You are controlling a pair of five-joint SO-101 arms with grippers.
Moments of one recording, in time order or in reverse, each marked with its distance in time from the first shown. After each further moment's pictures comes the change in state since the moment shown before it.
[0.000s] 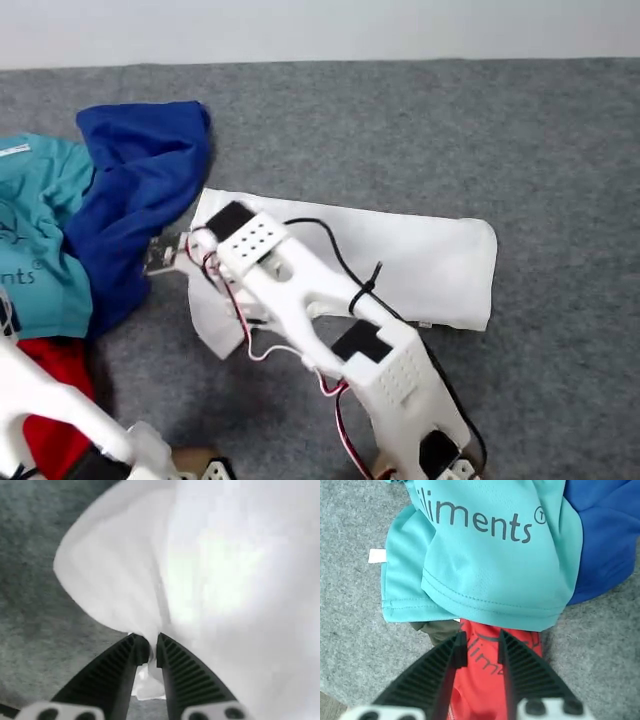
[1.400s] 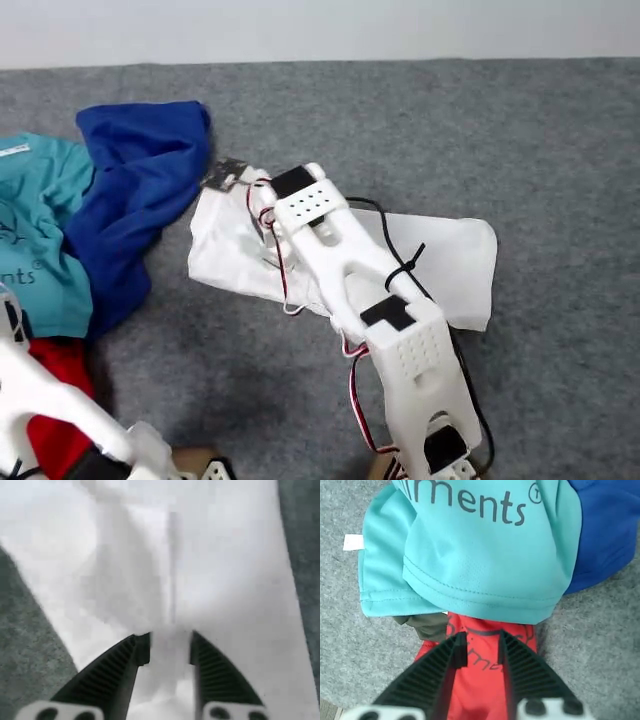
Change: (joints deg) left arm 0.2 0.0 5.0 -1.5 -0.1; right arm 13.4 3.7 -0.6 -14.4 -13.5
